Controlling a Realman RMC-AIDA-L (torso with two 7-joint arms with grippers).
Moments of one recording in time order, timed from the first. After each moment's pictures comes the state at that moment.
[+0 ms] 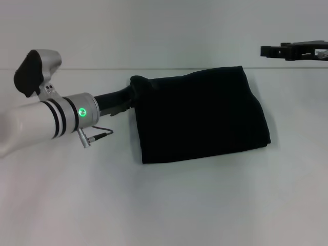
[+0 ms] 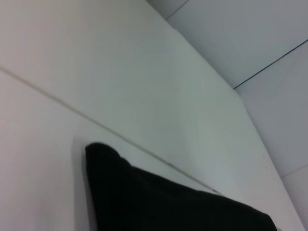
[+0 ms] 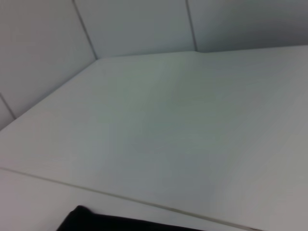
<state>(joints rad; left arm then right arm) -0.84 -2.14 0.55 0.34 1.99 0.82 -2.14 0.77 1.94 -0.83 -0.69 -2.08 -0.98 2.04</state>
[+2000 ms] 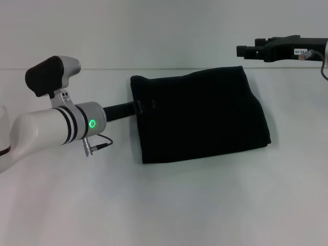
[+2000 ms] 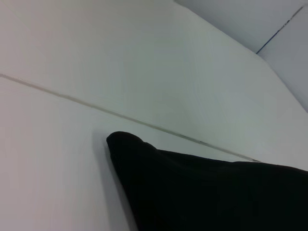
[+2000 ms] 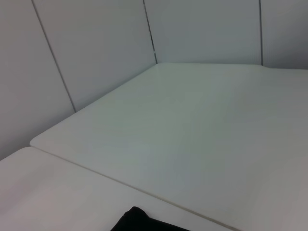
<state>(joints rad) -0.85 -2.16 0.65 0.32 1.99 0.67 -1.98 0.80 1.98 -0.82 -0.70 -2.04 -1.06 1.90</state>
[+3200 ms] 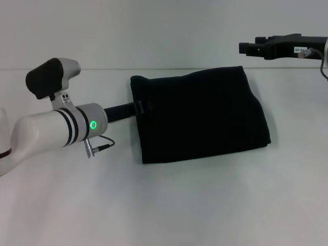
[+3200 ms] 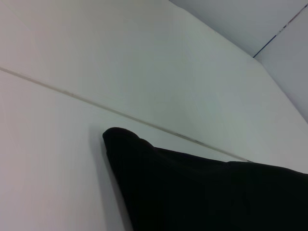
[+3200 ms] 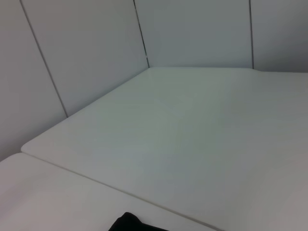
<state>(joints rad) -0.85 -2.16 0.63 0.30 1.96 0.68 -1.96 0.80 1.98 -0.81 -0.70 -2.04 -1.03 1.91</state>
